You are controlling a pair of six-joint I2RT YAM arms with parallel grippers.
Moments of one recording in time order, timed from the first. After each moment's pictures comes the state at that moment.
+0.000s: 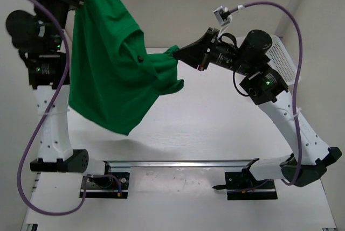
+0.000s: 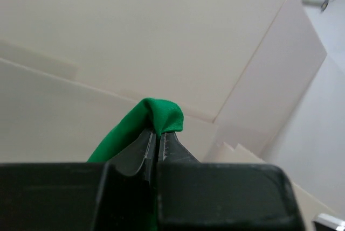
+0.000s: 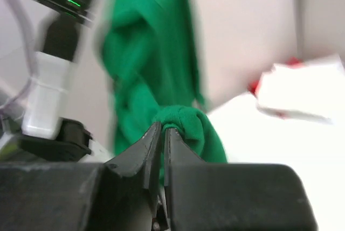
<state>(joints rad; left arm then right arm) 0.00 1.39 2.07 -0.06 0.23 -0.75 0.70 1.35 1.82 -0.26 -0.54 0.51</state>
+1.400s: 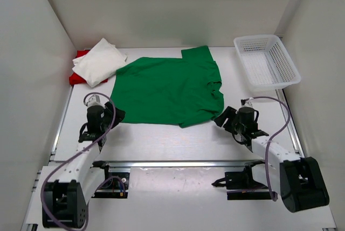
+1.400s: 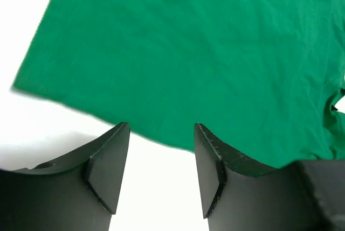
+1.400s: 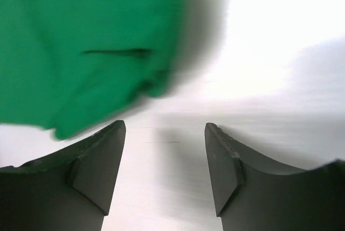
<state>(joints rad) -0.02 0.93 0.35 0.01 0.07 -0.68 0.22 1.03 0.27 0.15 -0.13 0.65</state>
